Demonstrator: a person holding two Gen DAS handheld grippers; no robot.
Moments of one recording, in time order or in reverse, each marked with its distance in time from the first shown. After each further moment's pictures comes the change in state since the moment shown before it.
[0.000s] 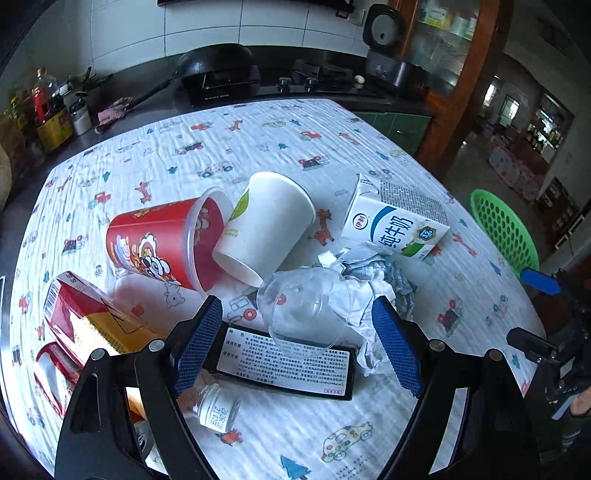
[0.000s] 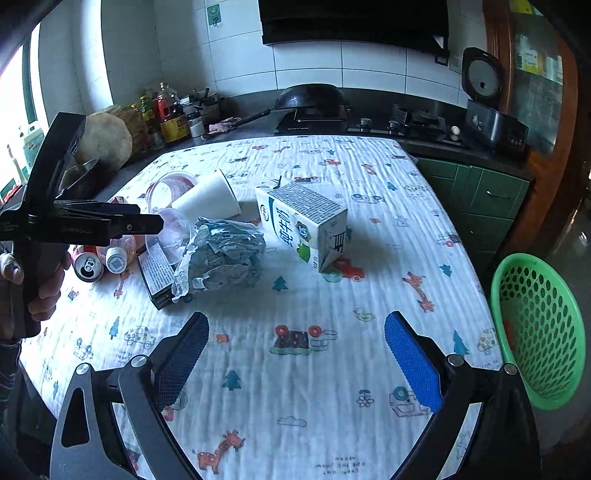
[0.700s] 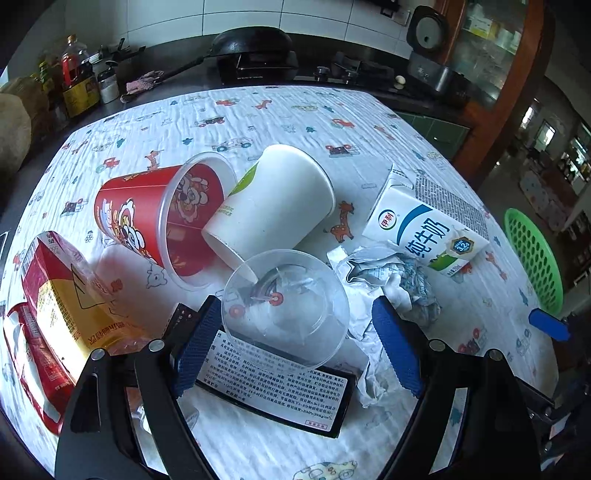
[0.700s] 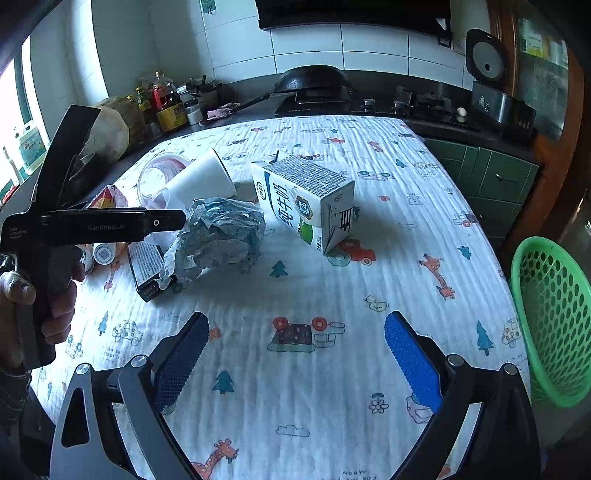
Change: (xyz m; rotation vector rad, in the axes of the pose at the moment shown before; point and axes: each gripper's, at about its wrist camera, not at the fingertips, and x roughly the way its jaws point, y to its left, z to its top) left arm 0.032 -0.011 -0.006 -0.137 0.015 0.106; right arm 0.028 -0.008 -0.008 0.028 0.053 0.025
